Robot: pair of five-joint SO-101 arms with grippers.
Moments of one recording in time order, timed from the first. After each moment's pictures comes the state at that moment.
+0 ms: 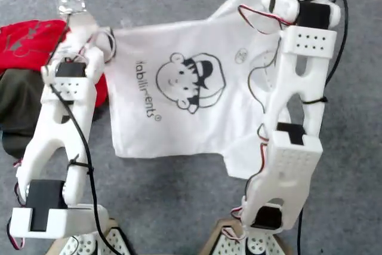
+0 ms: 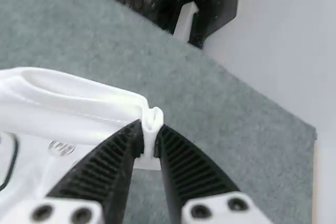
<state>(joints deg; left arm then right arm) -3.6 -8.2 18.9 33.0 6.1 7.6 31.1 -61.1 77.8 36.4</state>
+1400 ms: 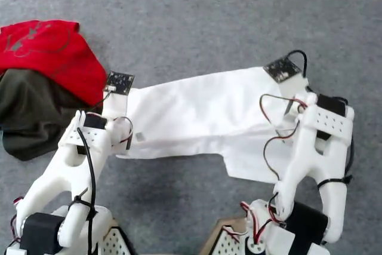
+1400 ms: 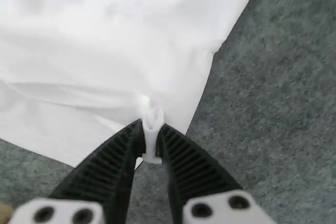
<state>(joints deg) 3.3 -24.2 57.0 50.9 -4.1 25.5 -17.5 39.3 64.8 51.9</state>
